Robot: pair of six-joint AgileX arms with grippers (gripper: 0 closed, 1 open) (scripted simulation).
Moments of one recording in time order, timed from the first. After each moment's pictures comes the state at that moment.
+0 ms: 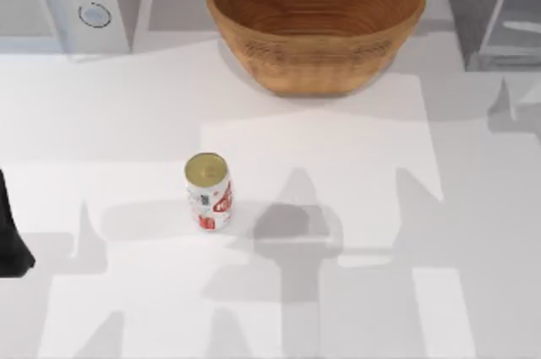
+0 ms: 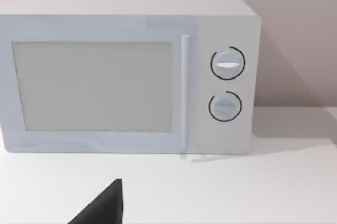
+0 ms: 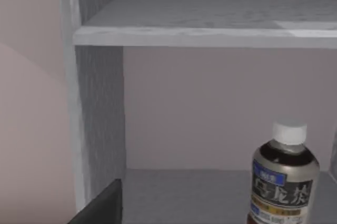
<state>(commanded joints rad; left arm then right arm) 0.00 0.00 0.00 0.00 0.00 0.00 -0.16 1.17 0.59 0.62 -0.14 0.01</state>
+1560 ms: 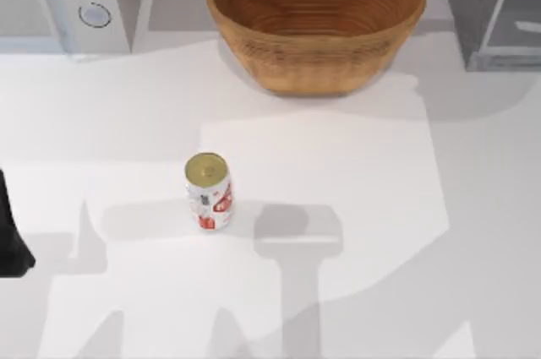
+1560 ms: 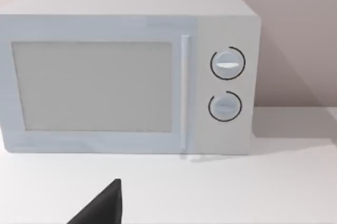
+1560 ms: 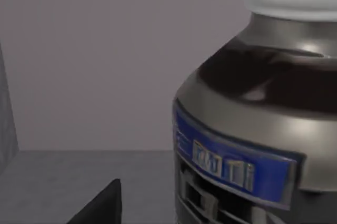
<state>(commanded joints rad) 0.00 0.00 0.00 0.00 0.00 0.00 -0.25 2.22 1.23 0.99 -0.22 0.01</state>
